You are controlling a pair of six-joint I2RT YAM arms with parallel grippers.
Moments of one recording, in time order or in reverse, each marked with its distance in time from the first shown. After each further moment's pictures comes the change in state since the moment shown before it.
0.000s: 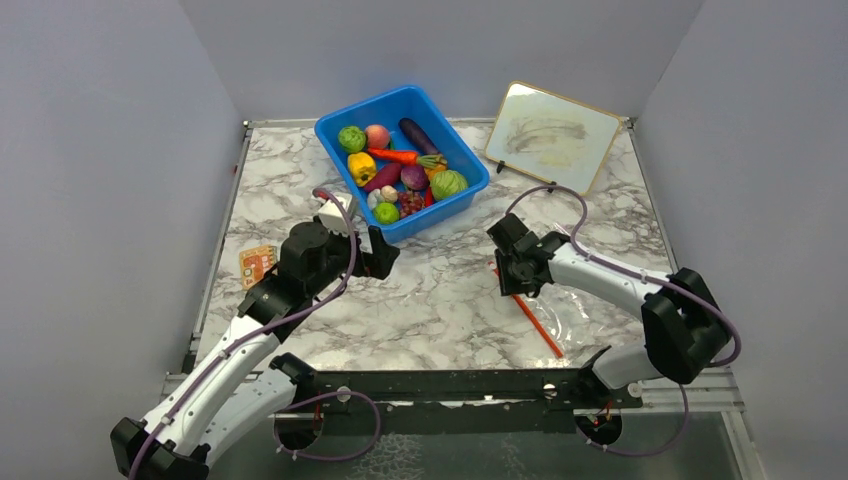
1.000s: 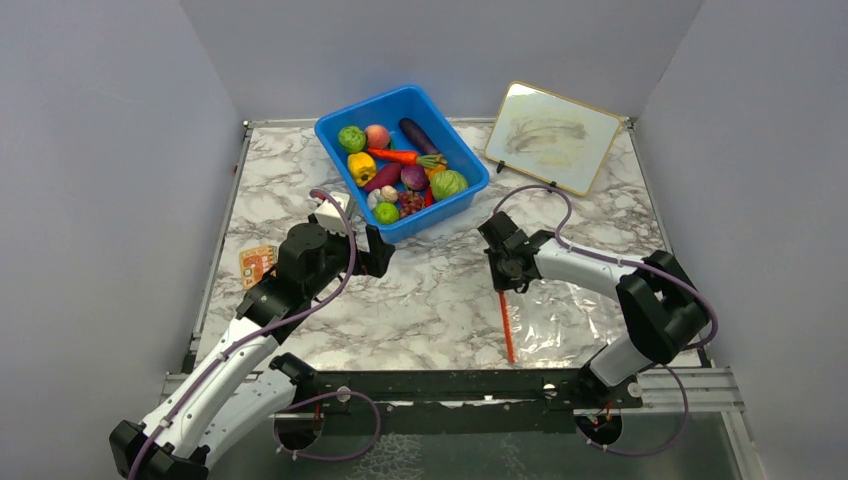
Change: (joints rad) left arm 0.000 -0.023 -0.003 0.000 -0.062 0.040; right arm 0.004 0.142 0.008 0.137 -0.019 -0.040
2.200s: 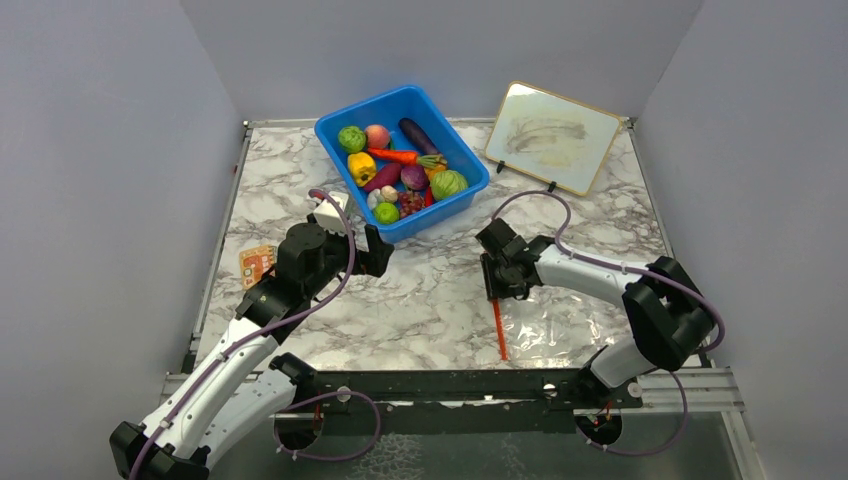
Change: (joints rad) left arm 0.013 -0.003 0.000 0.000 0.000 0.005; right arm 0.035 -0.041 -0.024 -0.013 -0.063 0.060
